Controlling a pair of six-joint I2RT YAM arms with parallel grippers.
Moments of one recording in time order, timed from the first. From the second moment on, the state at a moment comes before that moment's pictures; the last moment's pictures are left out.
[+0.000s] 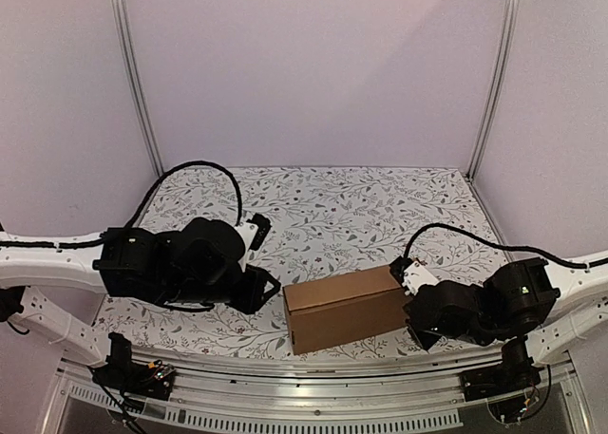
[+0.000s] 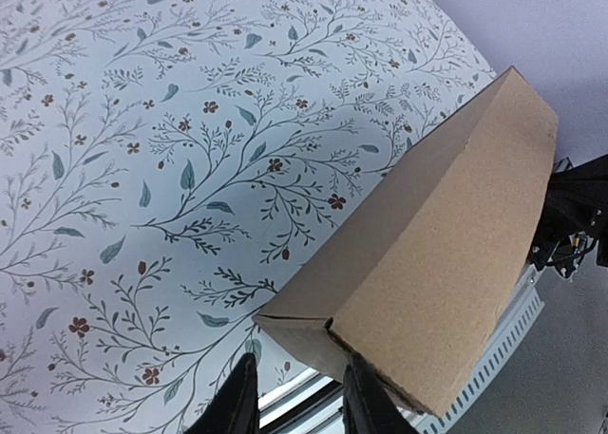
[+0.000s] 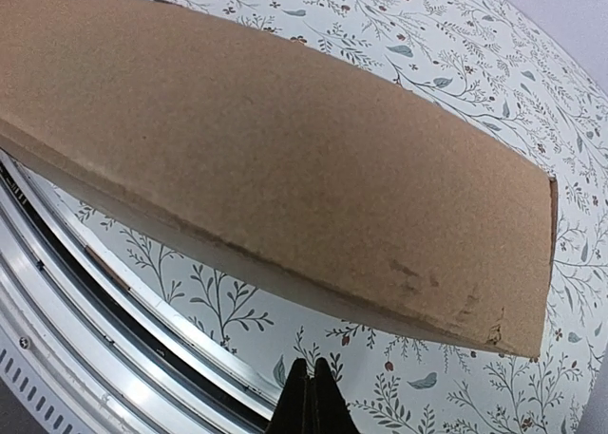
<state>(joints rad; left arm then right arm) -1.31 1.22 0.99 -0.56 -0.34 -0.74 1.49 1.12 0.86 -0.85 0.64 0.68</state>
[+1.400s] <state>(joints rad) -1.31 1.19 0.68 0.05 0.05 -0.44 1.37 1.22 1.06 -0.40 0.47 0.42</state>
